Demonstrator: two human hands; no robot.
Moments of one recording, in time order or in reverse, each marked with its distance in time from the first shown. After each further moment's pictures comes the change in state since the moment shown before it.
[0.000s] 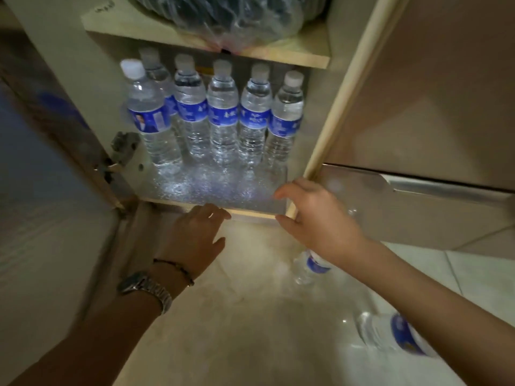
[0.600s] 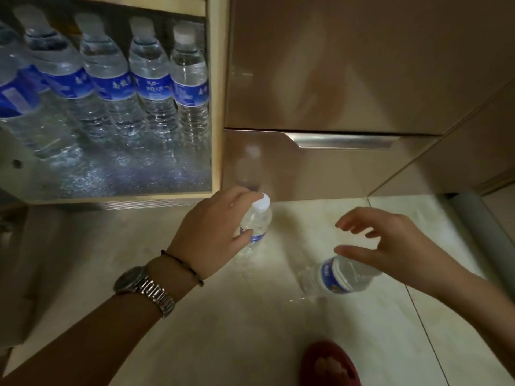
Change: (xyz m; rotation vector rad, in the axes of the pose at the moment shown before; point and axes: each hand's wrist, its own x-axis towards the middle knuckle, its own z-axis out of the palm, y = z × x) left_hand 0.027 0.130 0.011 -0.268 -0.047 0.348; right_hand -0.171 0.081 -0.088 0.020 -0.173 0.475
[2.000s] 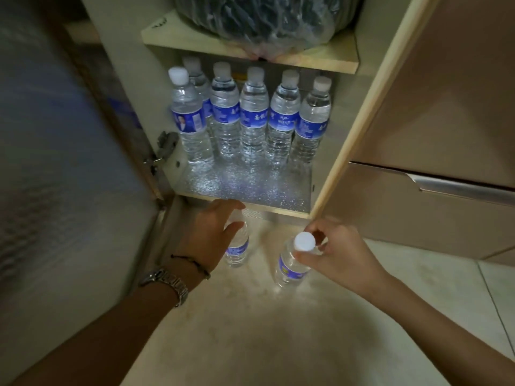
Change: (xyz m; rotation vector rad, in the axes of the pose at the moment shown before) left_hand -0.093 -0.090 -0.065 -0.047 0.268 -0.504; right_hand 0.094 -0.130 0.107 0.286 0.079 -0.327
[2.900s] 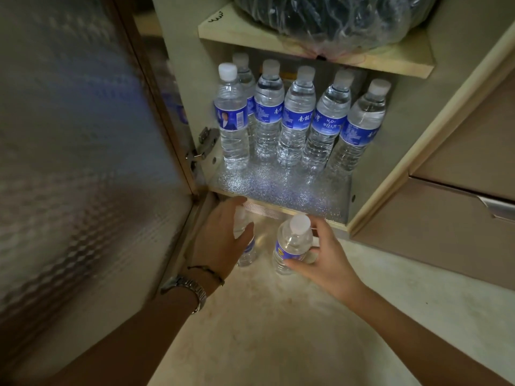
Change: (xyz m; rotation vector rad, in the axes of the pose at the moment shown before) left_hand -0.017 -0.031 0.001 -0.097 0.175 -0.230; right_hand 0.037 0.004 0.084 0.430 -0.054 -0.028
